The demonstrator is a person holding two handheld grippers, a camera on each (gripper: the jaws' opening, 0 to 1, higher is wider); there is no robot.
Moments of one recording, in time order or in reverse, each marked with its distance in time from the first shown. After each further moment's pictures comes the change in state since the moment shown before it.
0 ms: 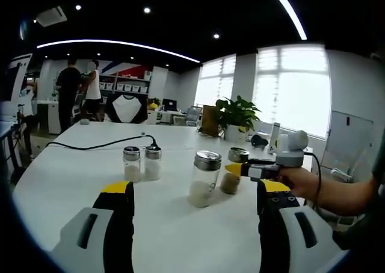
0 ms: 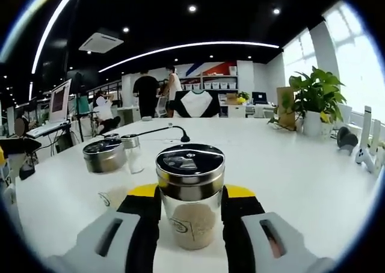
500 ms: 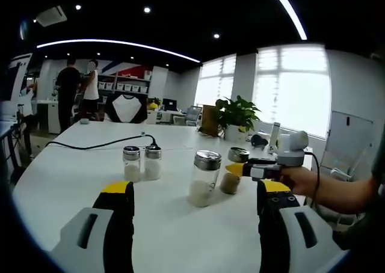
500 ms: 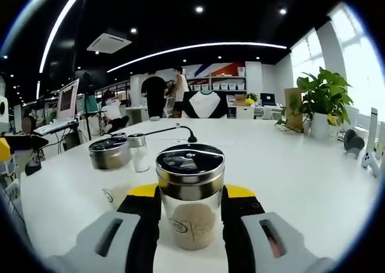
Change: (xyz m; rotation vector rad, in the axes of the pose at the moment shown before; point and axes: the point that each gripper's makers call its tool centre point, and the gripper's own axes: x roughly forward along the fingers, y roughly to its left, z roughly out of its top) left arm 0.000 0.000 0.000 -0.001 0.001 -0.001; right arm -0.002 0.004 0.000 -0.019 -0.004 0.075
